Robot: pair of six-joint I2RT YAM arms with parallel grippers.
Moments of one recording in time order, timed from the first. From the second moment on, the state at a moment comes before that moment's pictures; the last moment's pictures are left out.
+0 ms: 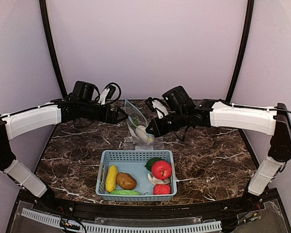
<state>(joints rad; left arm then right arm) -0.53 1.49 1.14 -0.26 0.38 -0.24 0.91 1.69 1.37 -0.39 -0.19 0.32</state>
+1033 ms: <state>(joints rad) -0.53 1.39 1.20 -0.39 0.36 0.08 0.93 1.69 1.37 -0.45 -0.32 0.16</state>
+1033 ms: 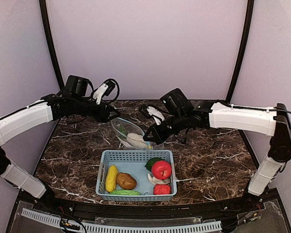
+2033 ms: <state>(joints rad) -0.53 1.43 1.28 -0.59 0.41 0.23 0.94 1.69 1.38 -0.47 -0.29 0.15</state>
